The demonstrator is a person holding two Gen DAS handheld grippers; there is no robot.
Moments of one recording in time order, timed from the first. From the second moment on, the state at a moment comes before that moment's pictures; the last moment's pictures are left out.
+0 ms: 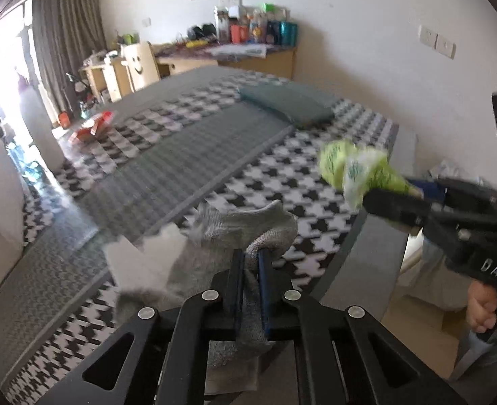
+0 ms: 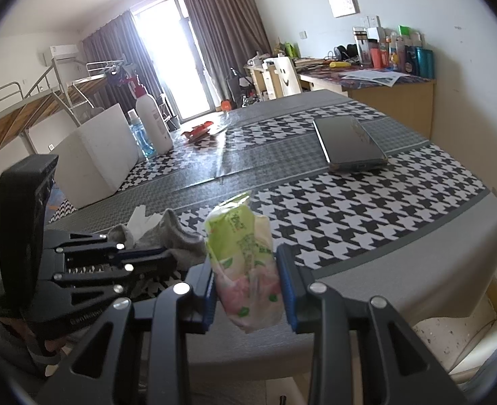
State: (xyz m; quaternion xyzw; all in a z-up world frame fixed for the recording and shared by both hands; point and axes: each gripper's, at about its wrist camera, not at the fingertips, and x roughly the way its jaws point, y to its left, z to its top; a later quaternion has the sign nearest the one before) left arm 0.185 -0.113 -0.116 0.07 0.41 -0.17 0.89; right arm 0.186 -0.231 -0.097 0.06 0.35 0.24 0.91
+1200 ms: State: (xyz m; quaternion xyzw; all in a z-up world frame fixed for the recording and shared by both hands) left arm 0.156 -0.009 -0.007 0.01 0.27 -0.04 0.96; right arm 0.199 -0.147 -0.031 0.02 0.30 0.30 0.91
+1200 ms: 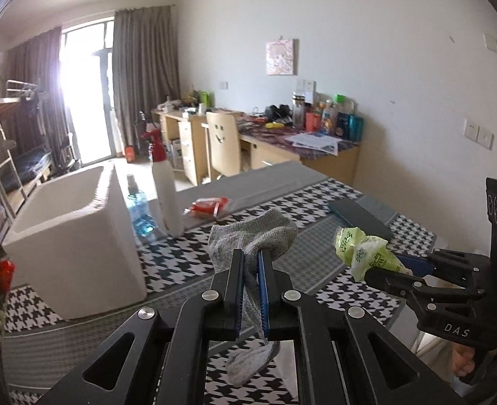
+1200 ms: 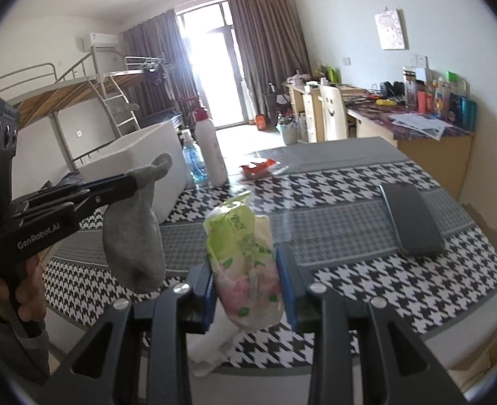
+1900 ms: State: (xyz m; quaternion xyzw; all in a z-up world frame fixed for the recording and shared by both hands) left arm 0.159 0.036 0.024 -0.01 0.25 0.01 0.97; right arm 0.216 -0.097 0.003 0.00 0.28 0.35 0.90
